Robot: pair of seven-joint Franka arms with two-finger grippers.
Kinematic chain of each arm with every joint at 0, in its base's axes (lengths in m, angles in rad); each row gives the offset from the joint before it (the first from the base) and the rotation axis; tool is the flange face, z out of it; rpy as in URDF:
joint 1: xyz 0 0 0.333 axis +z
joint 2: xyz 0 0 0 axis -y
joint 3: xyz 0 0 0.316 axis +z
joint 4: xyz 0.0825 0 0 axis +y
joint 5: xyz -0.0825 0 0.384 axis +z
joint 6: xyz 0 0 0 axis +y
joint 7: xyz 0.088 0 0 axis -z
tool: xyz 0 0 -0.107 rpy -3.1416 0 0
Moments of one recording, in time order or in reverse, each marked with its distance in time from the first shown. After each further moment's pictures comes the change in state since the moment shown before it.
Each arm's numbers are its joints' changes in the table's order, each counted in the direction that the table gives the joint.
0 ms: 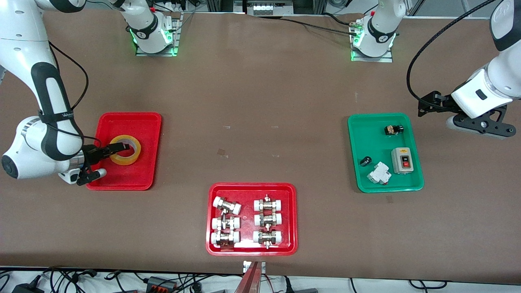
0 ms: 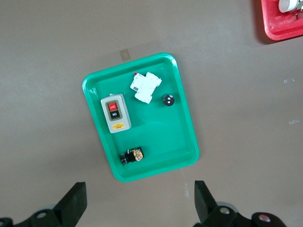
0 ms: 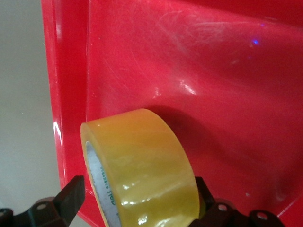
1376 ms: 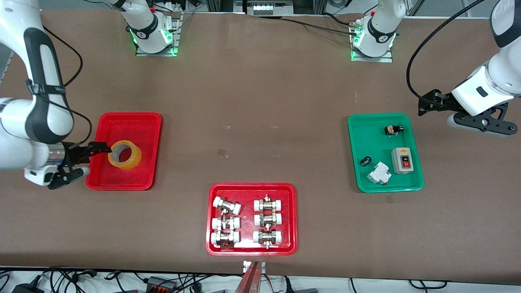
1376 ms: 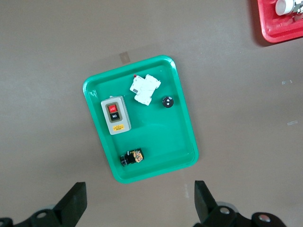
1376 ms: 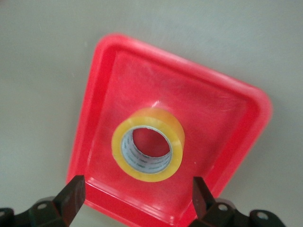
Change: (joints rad) left arm 0.000 0.007 -0.004 -0.002 0.000 -0.003 0.000; right arm 0.062 0.216 -0.001 -0.057 -0.157 0.001 0.138
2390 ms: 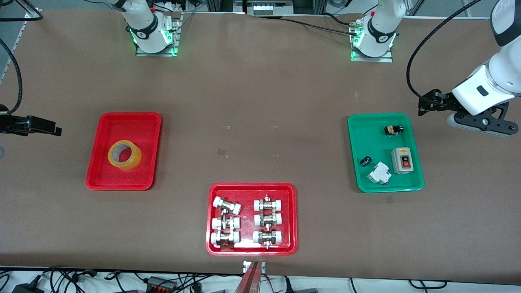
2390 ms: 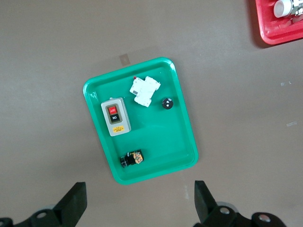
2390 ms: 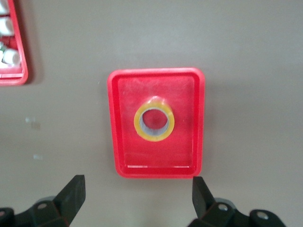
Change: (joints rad) left arm 0.000 0.001 -0.002 -0.006 0.000 -0.002 0.000; right arm 0.025 0.107 0.000 -0.358 -0.060 0.348 0.439
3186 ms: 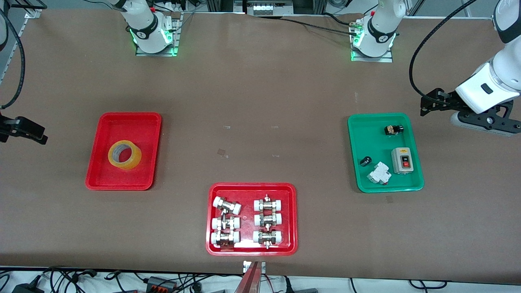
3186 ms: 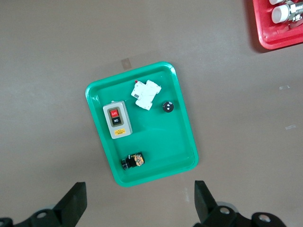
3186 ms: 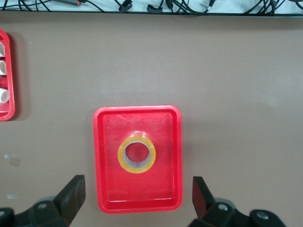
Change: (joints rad) left arm 0.001 0.001 0.001 -0.014 0.000 -0.001 0.000; right arm 0.042 0.115 -0.023 0.120 -0.095 -0.187 0.004
